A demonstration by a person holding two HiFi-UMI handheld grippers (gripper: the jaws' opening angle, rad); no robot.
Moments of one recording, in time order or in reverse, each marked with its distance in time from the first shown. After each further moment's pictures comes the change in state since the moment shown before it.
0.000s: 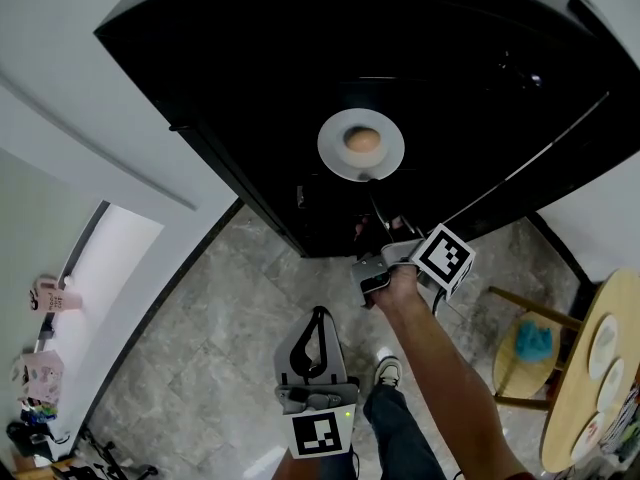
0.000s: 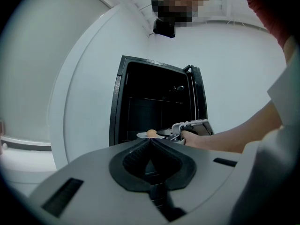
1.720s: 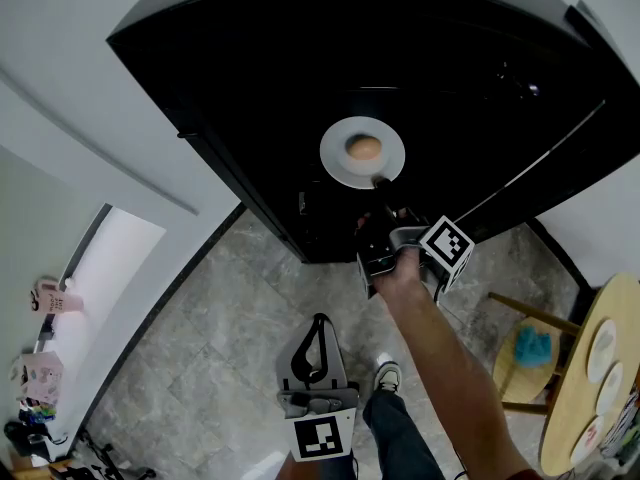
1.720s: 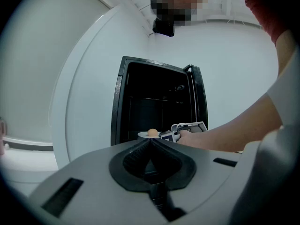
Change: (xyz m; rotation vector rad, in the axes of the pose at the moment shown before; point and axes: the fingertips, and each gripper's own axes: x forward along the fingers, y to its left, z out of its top) left arm -0.005 0.001 -0.002 -0.003 0.002 0.012; right arm 0.012 -0.026 0.018 0.213 -0.069 -0.061
